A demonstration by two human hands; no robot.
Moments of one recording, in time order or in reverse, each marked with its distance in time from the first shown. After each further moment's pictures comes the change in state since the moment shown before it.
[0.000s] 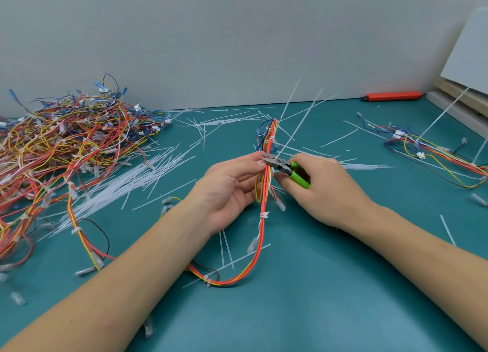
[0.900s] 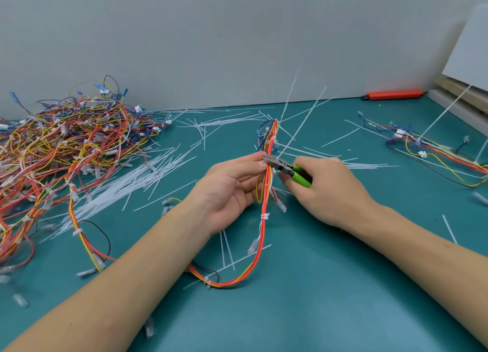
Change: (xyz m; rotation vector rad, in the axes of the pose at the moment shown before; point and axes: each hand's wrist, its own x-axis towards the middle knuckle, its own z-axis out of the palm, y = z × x) left_hand 0.003 0.000 -0.002 0.022 -0.012 -0.011; right_hand -0.002 0.000 -0.001 -0.017 0.003 0.045
